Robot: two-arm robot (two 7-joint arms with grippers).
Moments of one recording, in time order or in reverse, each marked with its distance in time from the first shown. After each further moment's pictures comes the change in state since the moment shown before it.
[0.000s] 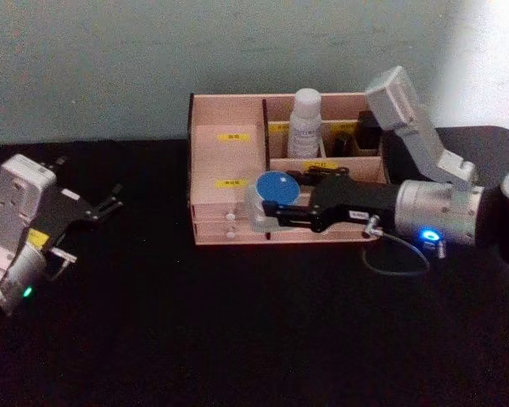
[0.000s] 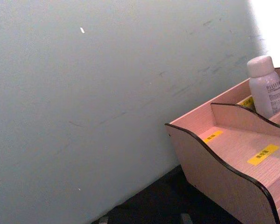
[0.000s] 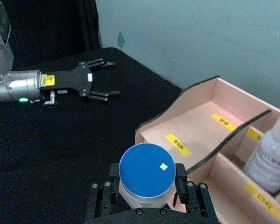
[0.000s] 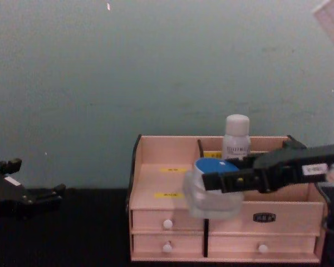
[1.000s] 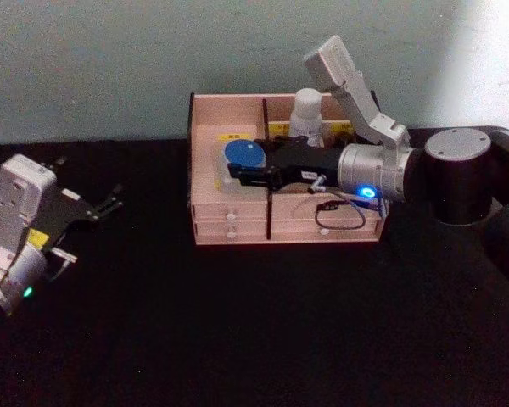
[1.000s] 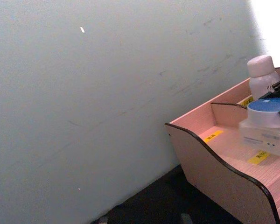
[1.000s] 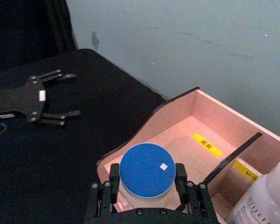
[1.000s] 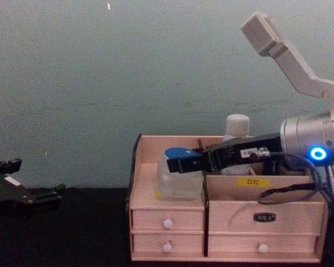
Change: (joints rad) left arm 0.000 0.000 0.000 0.000 0.000 0.000 0.000; right arm 0.219 -0.208 -0.089 0.331 -0.062 -0.015 -0.047
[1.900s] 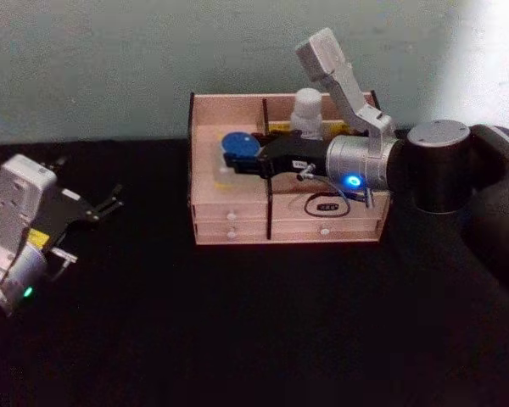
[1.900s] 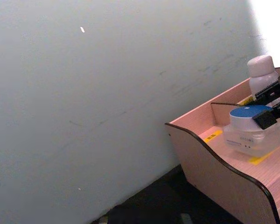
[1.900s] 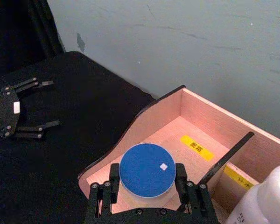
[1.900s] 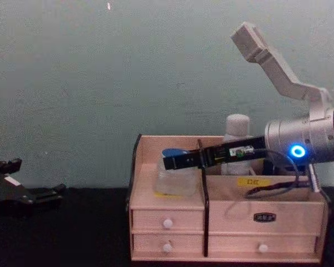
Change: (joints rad) left arm 0.000 0.000 0.000 0.000 0.000 0.000 0.000; right arm 0.063 -0.092 0.023 0.160 -0.010 0.006 -0.007
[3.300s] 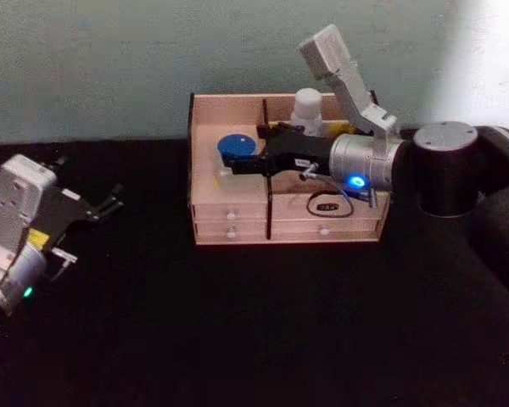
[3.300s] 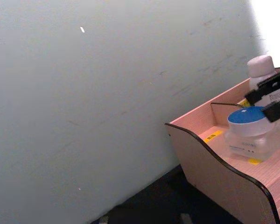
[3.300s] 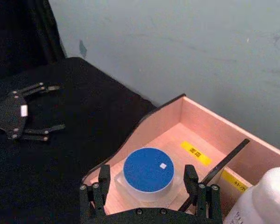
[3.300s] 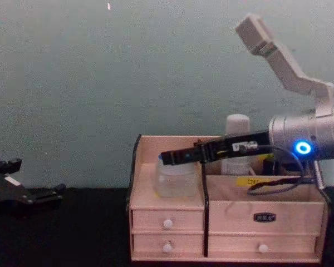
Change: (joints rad) left arm 0.000 0.000 0.000 0.000 0.000 0.000 0.000; right arm -0.032 0.024 0.011 -0.073 -0.005 -0.010 -0.018
